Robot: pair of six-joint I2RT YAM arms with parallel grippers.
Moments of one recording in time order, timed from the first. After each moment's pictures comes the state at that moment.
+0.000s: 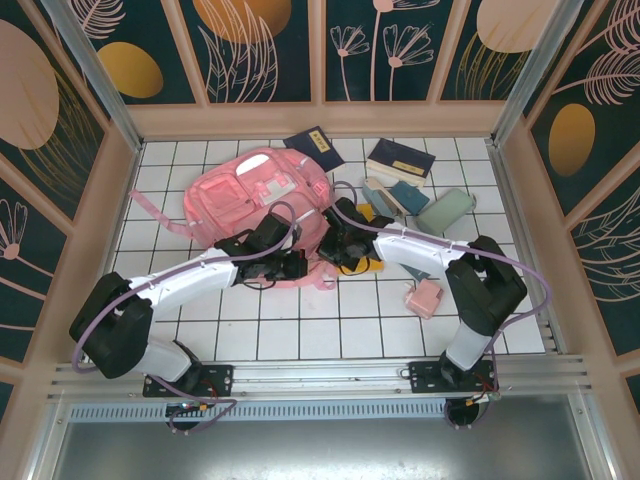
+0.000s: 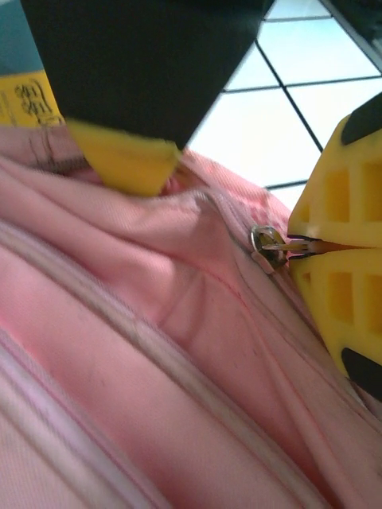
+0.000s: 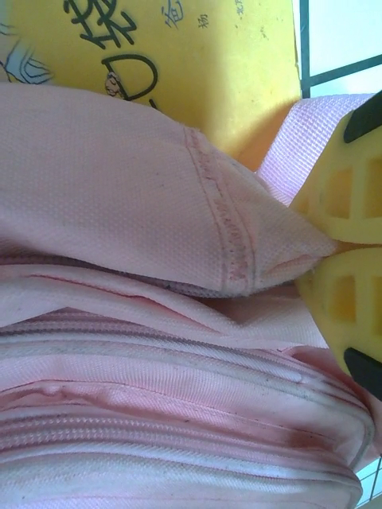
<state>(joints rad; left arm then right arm) -0.73 1.45 0.87 -0.41 0.20 -0.70 0.77 1.70 1.11 -0.46 -0.12 1.18</state>
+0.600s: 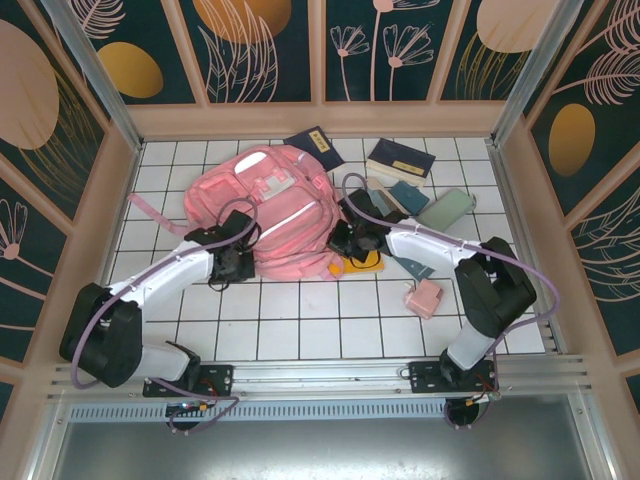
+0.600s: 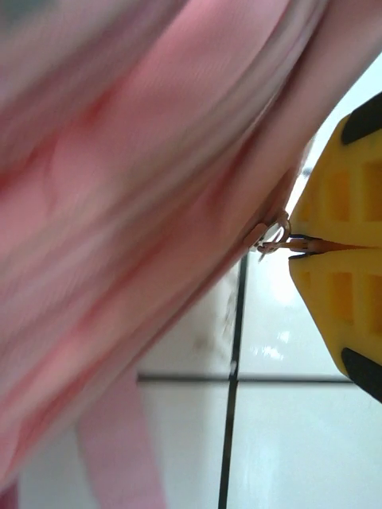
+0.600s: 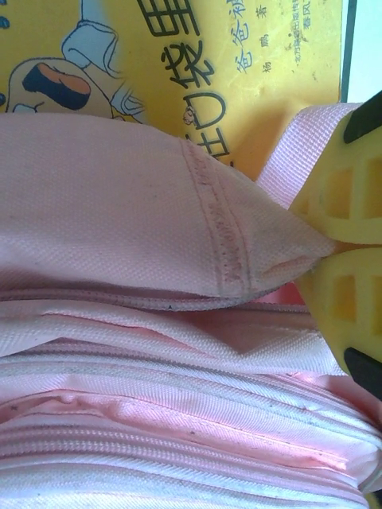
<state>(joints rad) -0.46 1.39 0.85 -0.80 -0.14 -0.62 0.68 1.65 1.07 -0.41 -0.18 1.06</state>
